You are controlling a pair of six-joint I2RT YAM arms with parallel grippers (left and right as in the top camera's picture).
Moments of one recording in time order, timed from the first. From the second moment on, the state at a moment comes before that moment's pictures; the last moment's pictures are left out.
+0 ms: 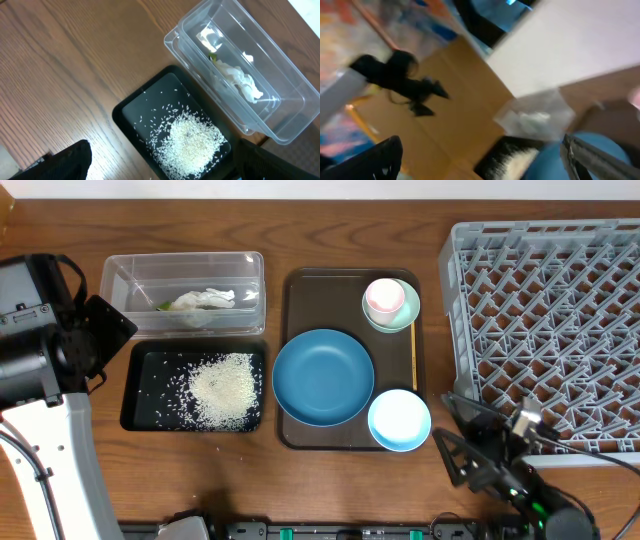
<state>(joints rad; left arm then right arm) 0.30 1.31 1.63 -1.37 -0.19 -0.56 -0.02 0.01 0.02 0.46 -0.85 1.14</state>
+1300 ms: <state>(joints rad) 0.30 1.31 1.63 -1.37 -0.19 -0.56 0.99 1.56 1.45 -0.91 0.05 0.18</state>
